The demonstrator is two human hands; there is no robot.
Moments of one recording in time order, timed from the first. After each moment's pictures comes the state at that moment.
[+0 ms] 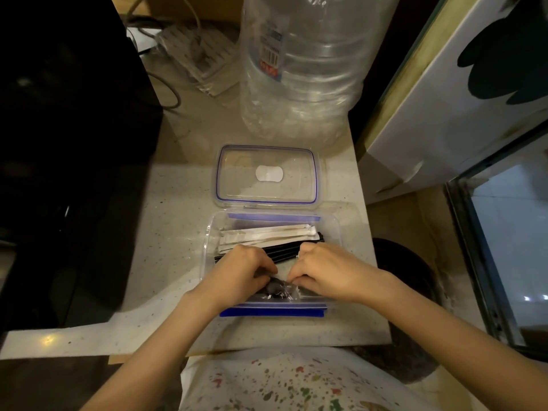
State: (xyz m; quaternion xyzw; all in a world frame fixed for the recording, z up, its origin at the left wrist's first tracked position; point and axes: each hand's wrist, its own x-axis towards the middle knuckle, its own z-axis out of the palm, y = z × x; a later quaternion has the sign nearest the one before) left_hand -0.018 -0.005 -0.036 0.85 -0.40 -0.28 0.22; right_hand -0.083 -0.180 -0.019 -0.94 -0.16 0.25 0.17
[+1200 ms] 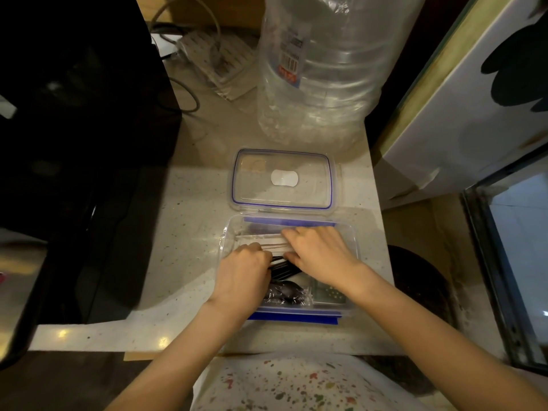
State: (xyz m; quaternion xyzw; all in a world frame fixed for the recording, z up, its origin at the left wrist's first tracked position) left_hand -0.027 -0.006 -0.031 0.94 -0.28 -0.16 0.08; right_hand -0.046 -0.154 -0.029 -0.99 -0.10 0.11 0.05
